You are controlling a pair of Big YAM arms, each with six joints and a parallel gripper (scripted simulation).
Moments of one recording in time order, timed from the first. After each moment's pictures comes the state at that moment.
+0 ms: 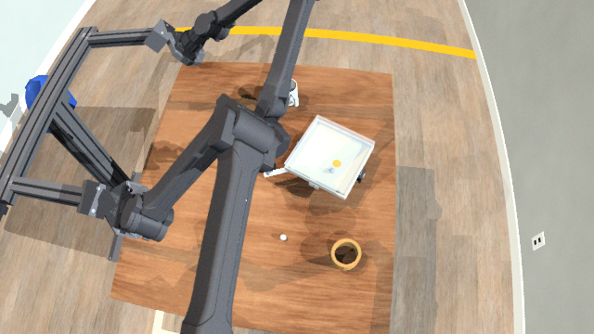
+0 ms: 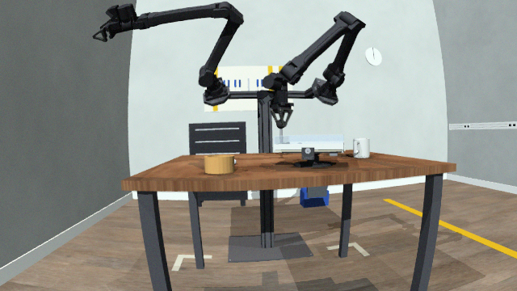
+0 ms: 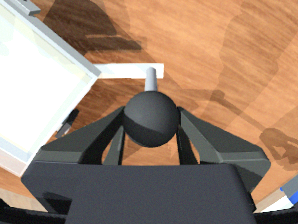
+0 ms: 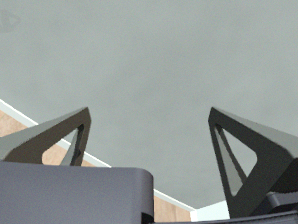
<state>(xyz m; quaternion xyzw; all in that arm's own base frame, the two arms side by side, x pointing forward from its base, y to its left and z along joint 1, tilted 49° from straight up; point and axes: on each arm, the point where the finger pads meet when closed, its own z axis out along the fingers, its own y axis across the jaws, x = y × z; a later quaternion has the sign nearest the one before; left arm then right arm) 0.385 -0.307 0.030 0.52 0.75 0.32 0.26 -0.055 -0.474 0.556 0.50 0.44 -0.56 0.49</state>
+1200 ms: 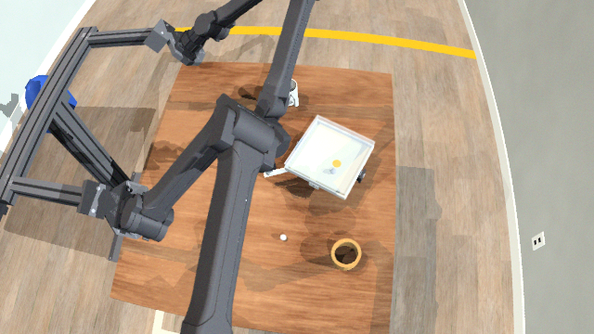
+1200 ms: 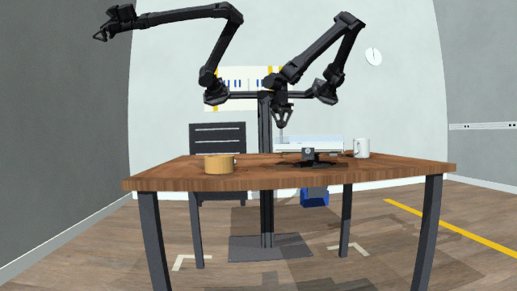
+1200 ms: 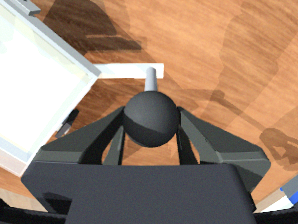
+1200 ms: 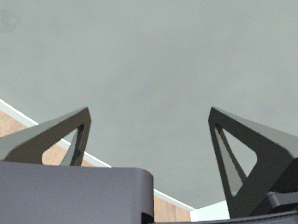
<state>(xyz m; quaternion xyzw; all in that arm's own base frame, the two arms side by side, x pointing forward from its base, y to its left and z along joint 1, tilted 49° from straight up) 0.385 -0.307 0.030 0.52 0.75 0.32 0.27 -0.055 -0.474 0.556 0.50 0.44 -0.56 0.49</state>
